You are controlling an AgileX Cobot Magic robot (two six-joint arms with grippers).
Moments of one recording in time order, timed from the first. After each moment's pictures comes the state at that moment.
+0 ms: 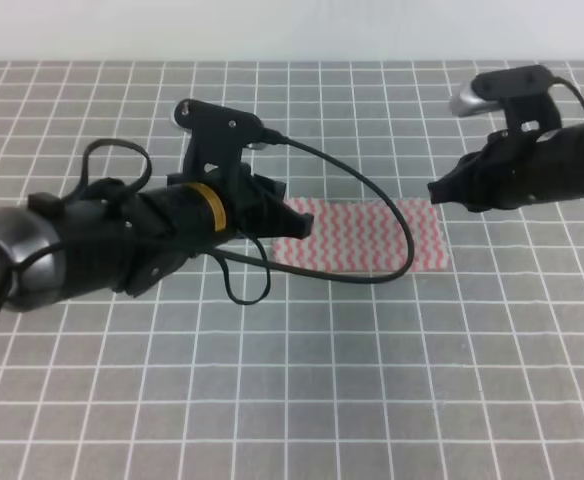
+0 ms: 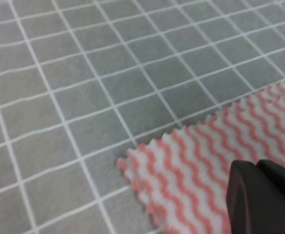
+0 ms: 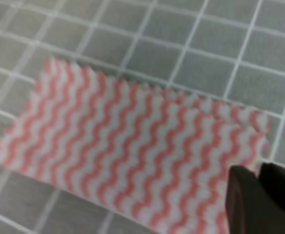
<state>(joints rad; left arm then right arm) -0.56 1.75 -1.06 0.37 -0.12 -0.43 0.26 1.74 -1.20 0.57 0.39 -0.54</state>
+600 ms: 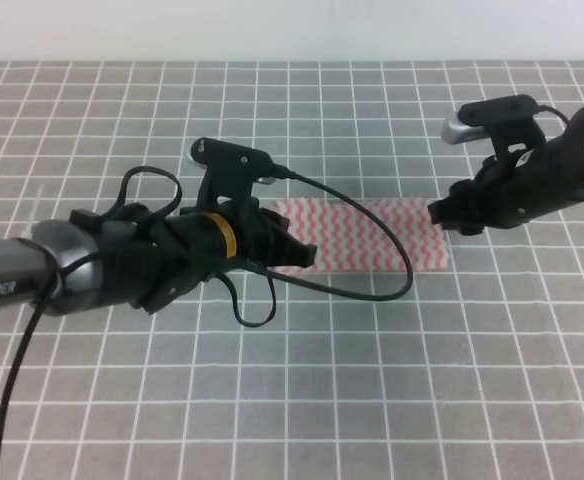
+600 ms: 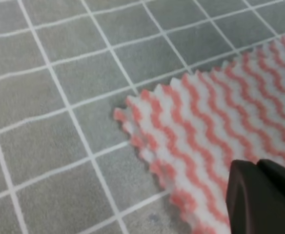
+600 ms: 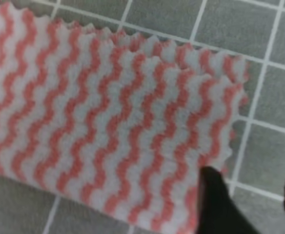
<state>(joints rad) -0.56 1.86 -1.06 0.40 -0.17 -0.48 0.26 1.88 -1.30 0.31 0.48 -0.27</state>
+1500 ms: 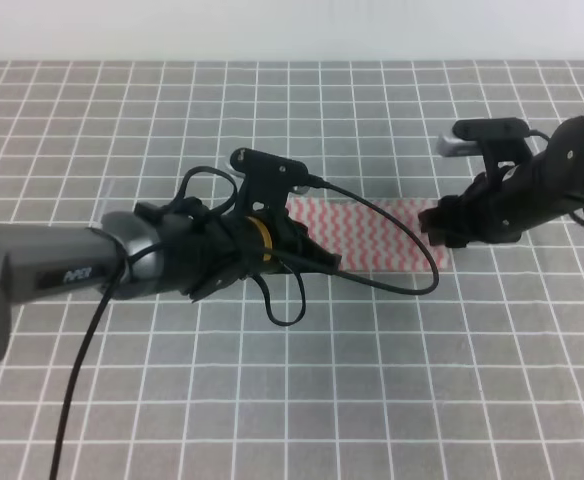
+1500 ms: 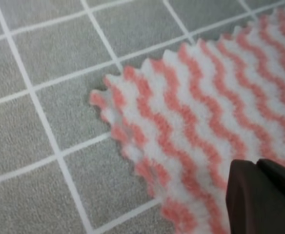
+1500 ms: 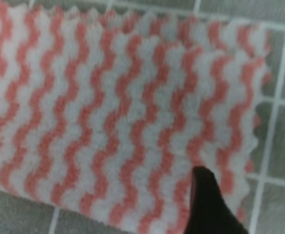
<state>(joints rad) -0.61 2.00 -1.22 0.48 -0.03 -0.55 0.26 1.96 -1.33 0.37 0.49 -0.23</state>
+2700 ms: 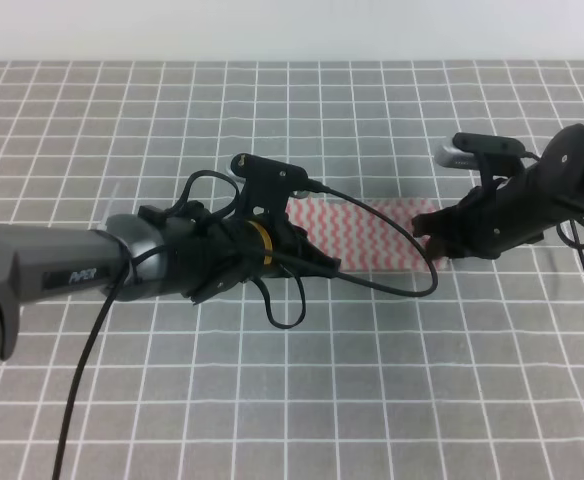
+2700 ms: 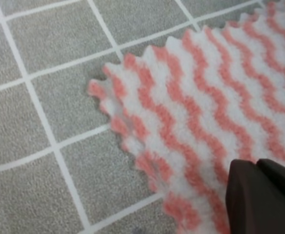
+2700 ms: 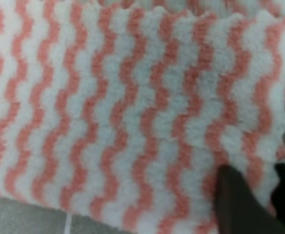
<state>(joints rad) -0.61 2.03 -1.22 0.48 -0.03 -0.56 0.26 2.02 -1.35 0.52 0.57 -0.26</state>
